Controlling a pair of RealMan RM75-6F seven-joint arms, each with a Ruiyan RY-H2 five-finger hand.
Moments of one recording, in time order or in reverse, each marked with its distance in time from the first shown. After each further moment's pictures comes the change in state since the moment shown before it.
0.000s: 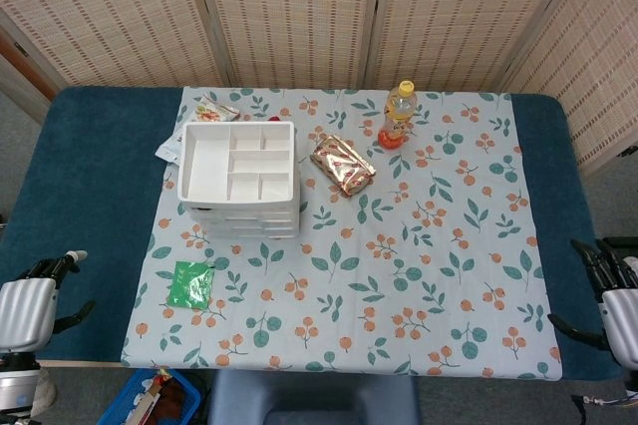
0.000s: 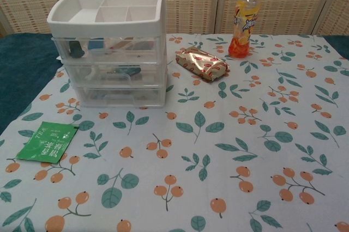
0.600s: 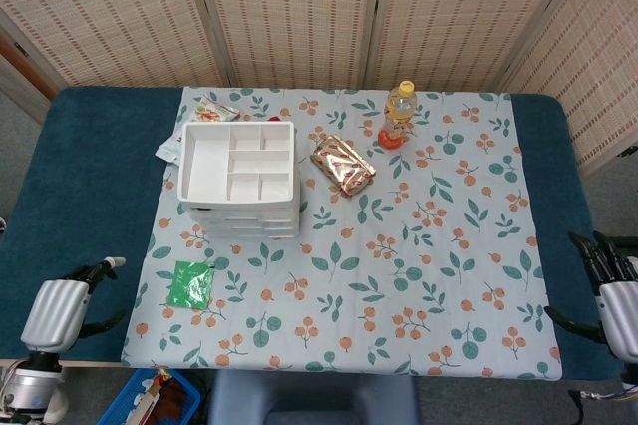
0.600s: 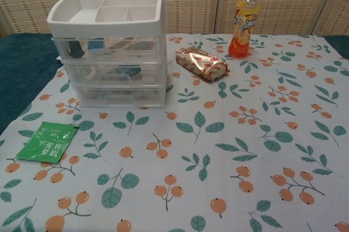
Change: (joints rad) left arm -0.047 0.018 0.045 -0.023 0.102 -0.101 -0.137; right arm 0.017 -0.003 0.020 -0.013 -0.001 0.002 -0.015
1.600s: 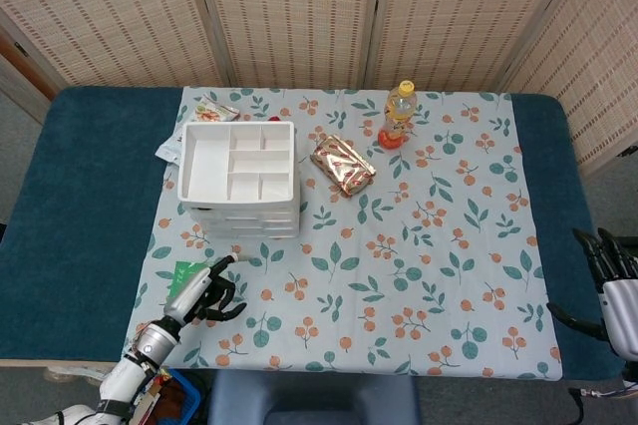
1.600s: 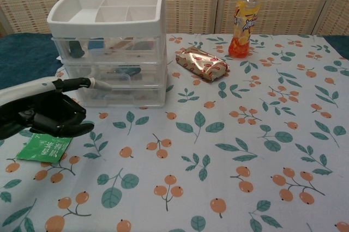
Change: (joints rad) left arm -0.301 -0.348 -0.069 0.118 -0.177 -0.443 -0.606; right arm 0.000 -0.005 0.011 -0.007 0.014 0.009 -0.015
